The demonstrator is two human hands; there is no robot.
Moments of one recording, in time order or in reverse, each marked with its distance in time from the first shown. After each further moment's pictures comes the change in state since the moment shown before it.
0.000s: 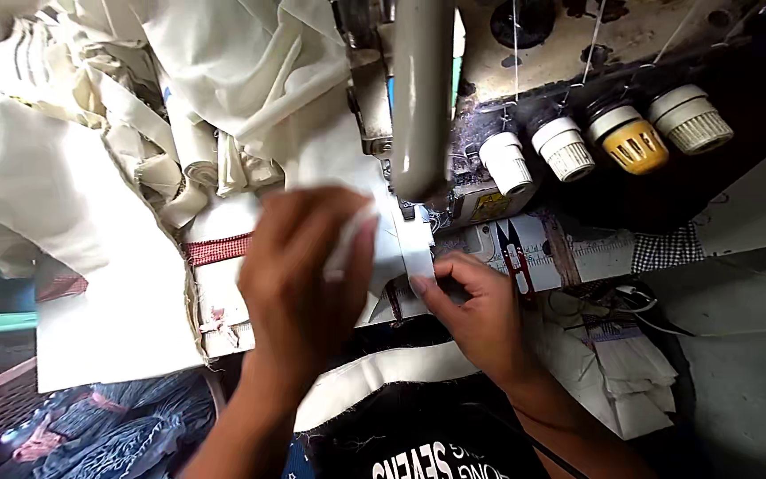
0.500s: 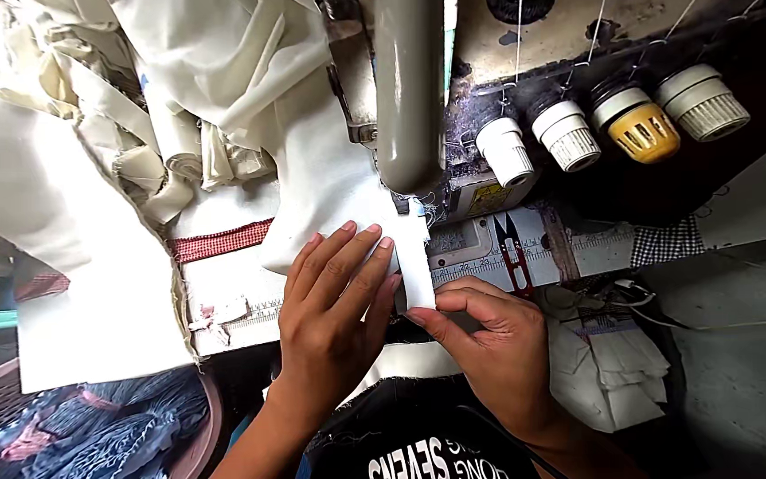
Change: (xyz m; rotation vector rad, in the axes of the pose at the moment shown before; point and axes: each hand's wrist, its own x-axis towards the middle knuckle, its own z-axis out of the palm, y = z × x) left_hand -0.057 0.007 0.028 -0.059 -0.015 0.007; right_hand -0.021 -0.025 -0.005 -0.018 0.095 -0.040
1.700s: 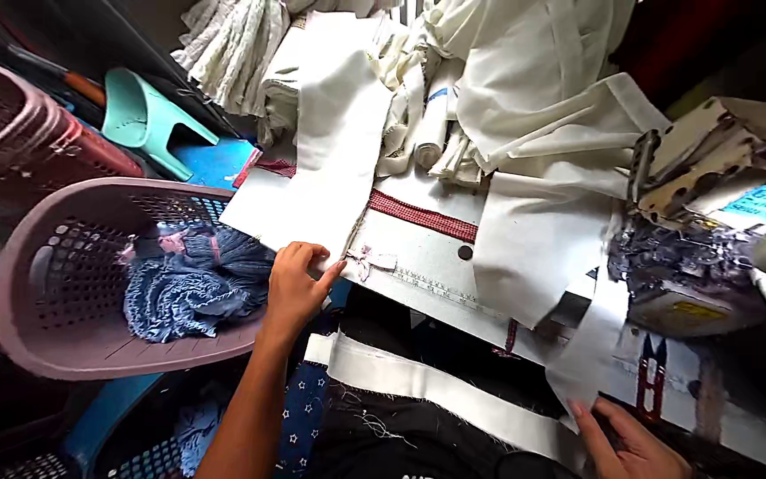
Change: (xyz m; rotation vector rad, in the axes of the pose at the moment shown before) left_hand -0.170 -0.130 -0.108 0.292 0.170 -0.774; right_hand -0.033 0.061 -0.073 -0.438 -0.396 -0.056
